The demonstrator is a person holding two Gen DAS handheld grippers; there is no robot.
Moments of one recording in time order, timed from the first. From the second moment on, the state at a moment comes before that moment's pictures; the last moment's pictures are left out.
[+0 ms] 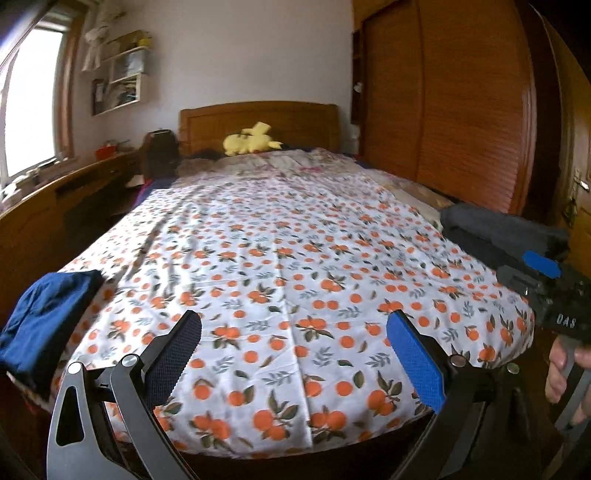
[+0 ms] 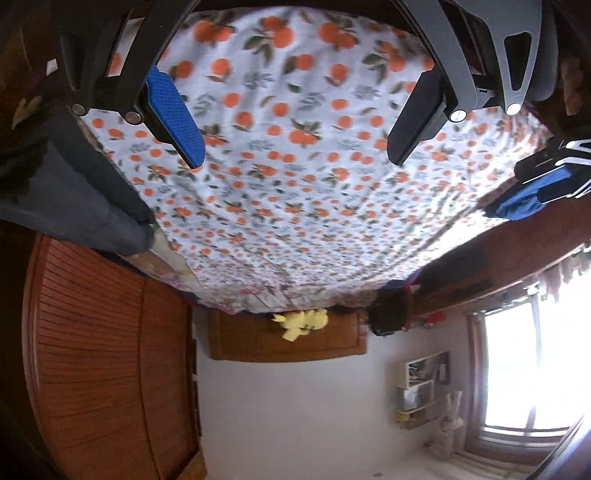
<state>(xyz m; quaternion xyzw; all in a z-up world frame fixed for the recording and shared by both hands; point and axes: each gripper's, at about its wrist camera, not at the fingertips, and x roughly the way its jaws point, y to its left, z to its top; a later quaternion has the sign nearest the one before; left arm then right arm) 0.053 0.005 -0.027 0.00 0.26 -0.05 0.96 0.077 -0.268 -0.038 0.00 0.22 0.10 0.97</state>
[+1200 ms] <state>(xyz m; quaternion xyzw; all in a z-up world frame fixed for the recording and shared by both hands) -0.011 0.050 0.038 0.00 0.18 0.03 0.98 0.030 -0.232 0.016 0.01 0.15 0.14 0.98</state>
